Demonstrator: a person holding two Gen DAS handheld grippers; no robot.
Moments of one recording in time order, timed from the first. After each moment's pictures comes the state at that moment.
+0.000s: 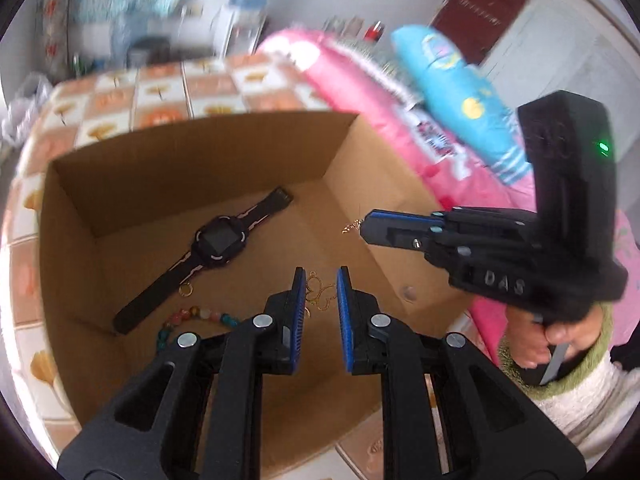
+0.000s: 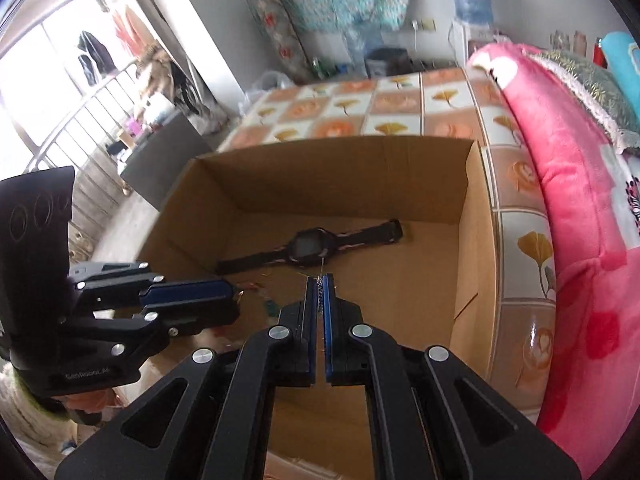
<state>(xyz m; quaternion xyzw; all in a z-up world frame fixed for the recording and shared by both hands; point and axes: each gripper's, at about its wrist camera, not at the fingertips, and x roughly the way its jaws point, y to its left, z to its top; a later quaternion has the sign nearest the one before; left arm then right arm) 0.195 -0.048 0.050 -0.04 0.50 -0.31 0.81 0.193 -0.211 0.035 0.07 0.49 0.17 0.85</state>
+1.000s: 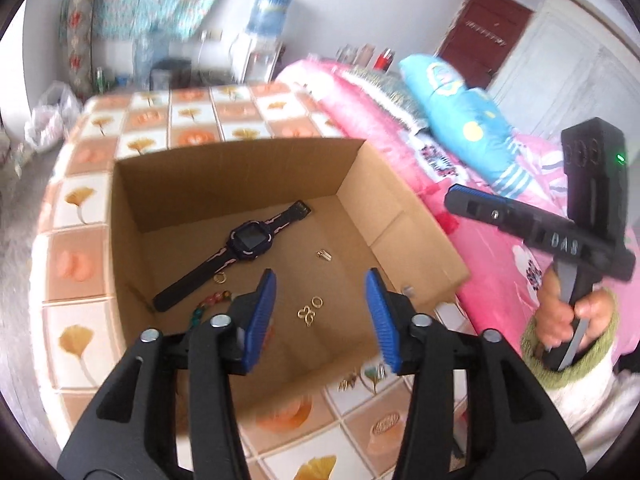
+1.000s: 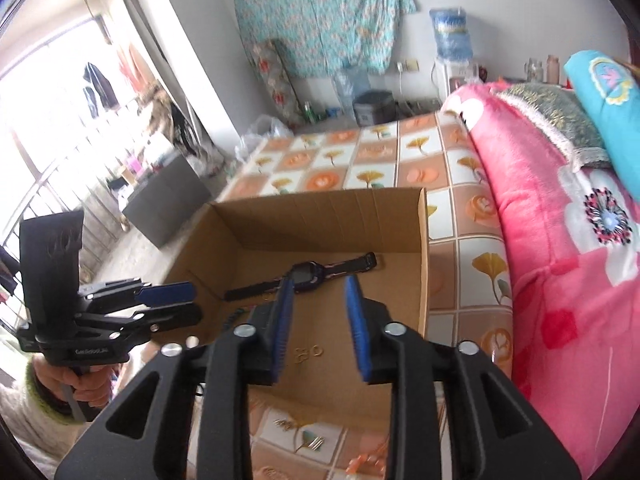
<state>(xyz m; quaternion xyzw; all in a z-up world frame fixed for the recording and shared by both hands) 0.134 -0.006 0.092 -0.04 0.43 -0.29 0.86 0.110 -0.249 0.103 0.12 0.38 0.16 0.90</state>
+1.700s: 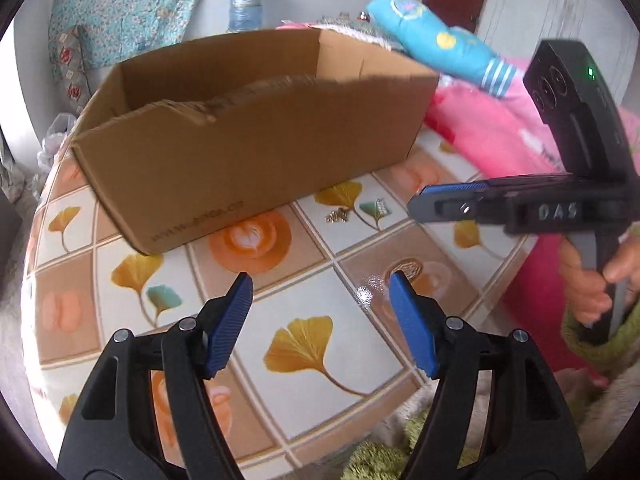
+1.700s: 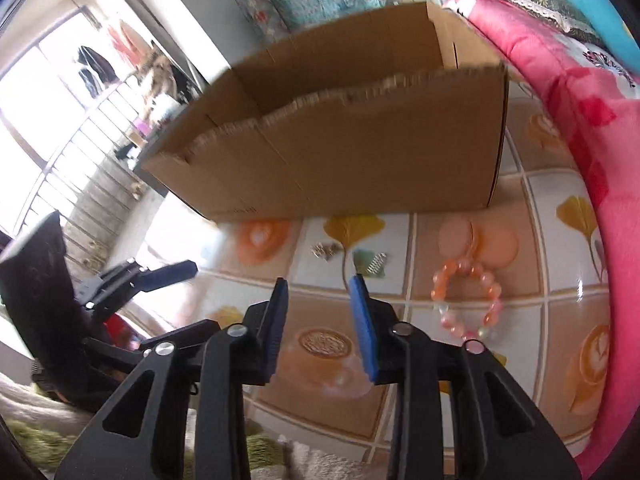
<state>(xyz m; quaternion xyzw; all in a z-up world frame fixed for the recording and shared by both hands) -0.002 -0.024 -0.012 0.07 0.42 -0.28 0.86 0.013 -0.199 -0.032 0.13 0.49 0.17 0.85</state>
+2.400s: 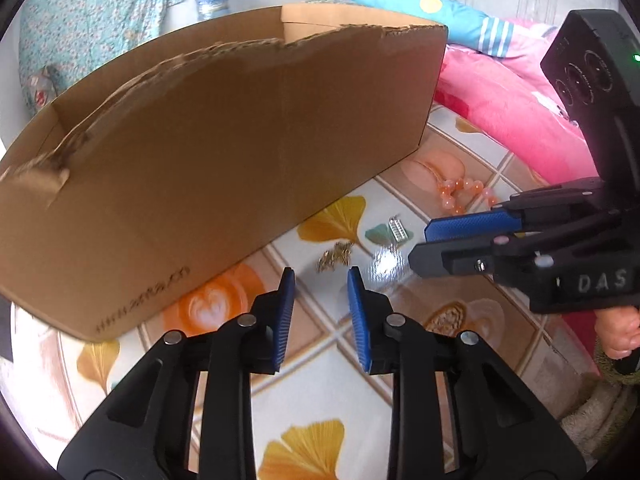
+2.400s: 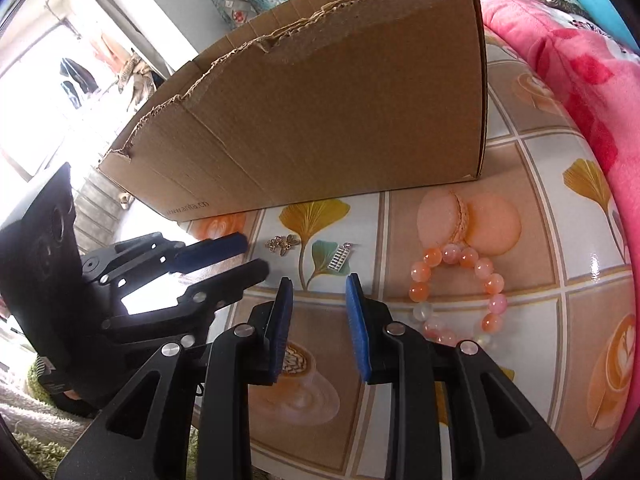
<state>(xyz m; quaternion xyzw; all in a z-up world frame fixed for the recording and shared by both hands) 0.045 -0.074 -0.041 0.15 0.41 -0.30 0.85 0.024 -0.210 -0.062 0.16 0.48 0.15 0.85</state>
